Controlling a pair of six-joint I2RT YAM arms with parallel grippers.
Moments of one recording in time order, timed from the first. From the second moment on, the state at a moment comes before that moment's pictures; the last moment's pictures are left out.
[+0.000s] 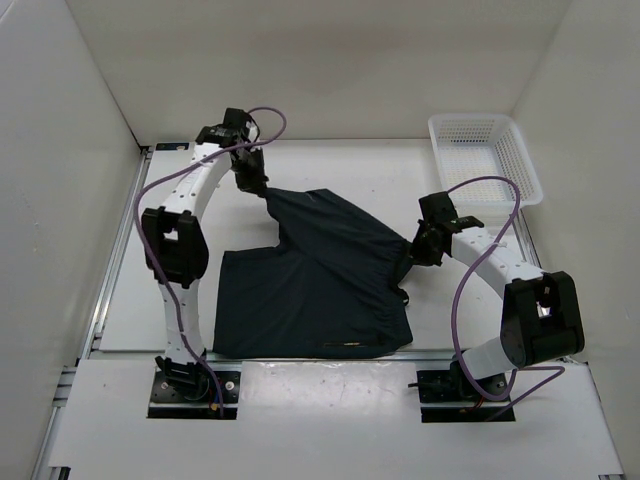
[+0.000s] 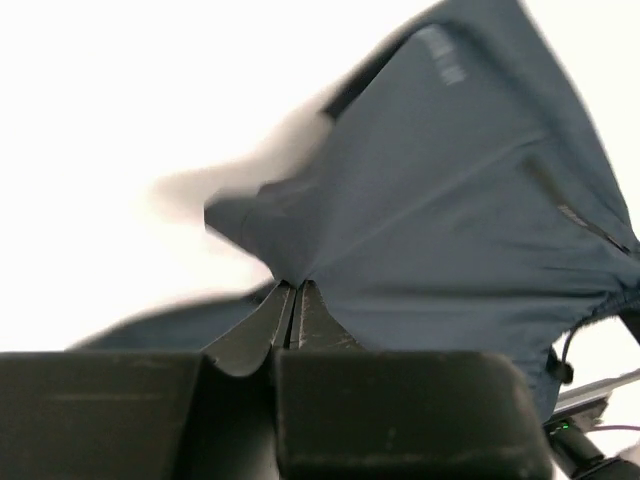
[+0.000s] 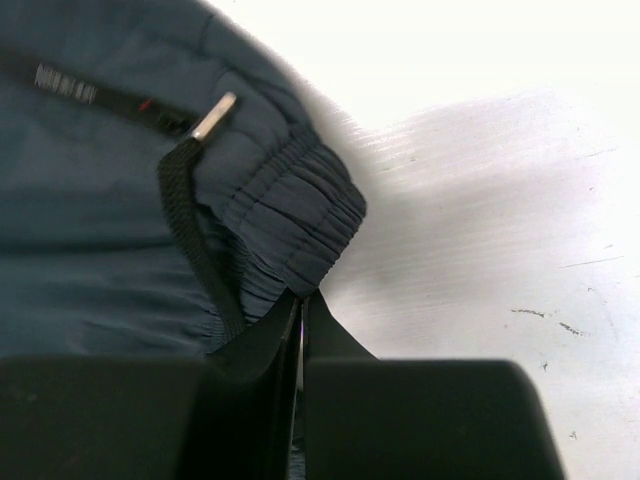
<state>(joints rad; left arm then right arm) -0.22 2.16 2.04 -1.01 0.23 -0.35 0.28 1.46 0.93 -0.59 0.07 0.60</state>
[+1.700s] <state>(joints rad) -0.36 2.68 2.59 -1.04 0.22 -0.32 0.28 1.85 1.26 -0.71 0.07 0.52</state>
